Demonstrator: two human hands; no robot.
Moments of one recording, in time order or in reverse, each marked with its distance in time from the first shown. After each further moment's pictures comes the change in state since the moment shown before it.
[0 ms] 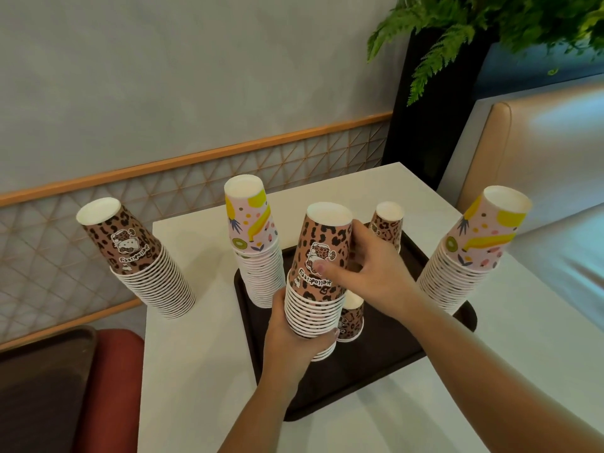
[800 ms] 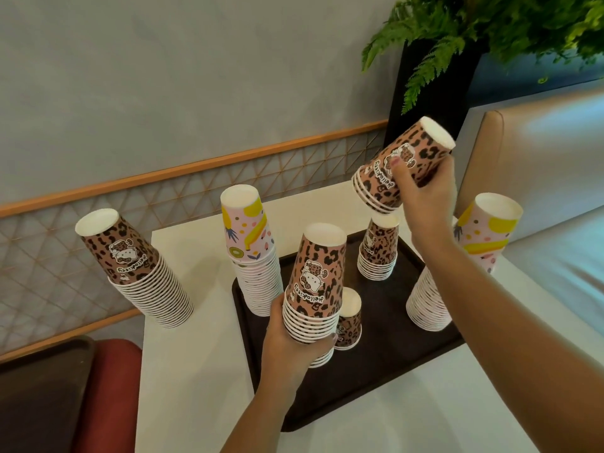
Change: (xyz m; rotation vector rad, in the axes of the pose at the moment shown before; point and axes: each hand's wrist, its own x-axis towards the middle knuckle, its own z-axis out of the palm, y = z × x) left_hand 0.003 0.001 0.004 0.053 0.009 -0.026; right_hand 0.067 0.012 -0.066 0.107 0.795 -0.058
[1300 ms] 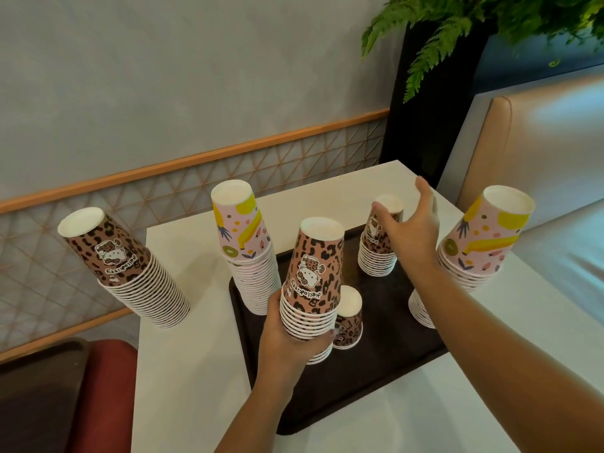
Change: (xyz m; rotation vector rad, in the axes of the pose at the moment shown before) left_hand 0.011 -0.007 -0.001 0.015 -0.013 0.043; right_hand -0.011 0.078 0.007 -0.341 -0.047 -0.002
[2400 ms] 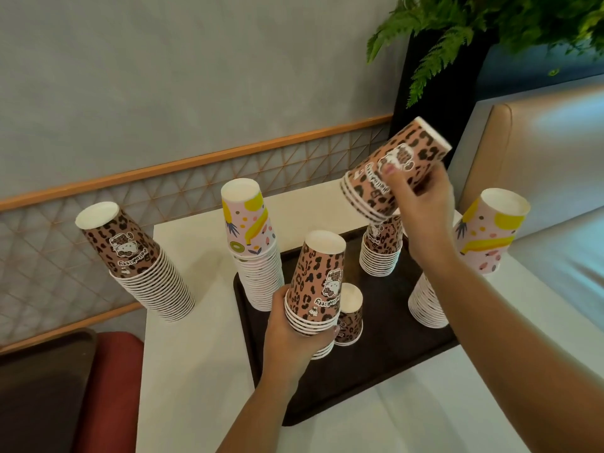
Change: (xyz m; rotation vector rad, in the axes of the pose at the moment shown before) left_hand -0.007 0.005 0.002 -0.007 0.016 -0.055; right_hand -0.011 -0.073 -0.035 0.402 -0.104 0.018
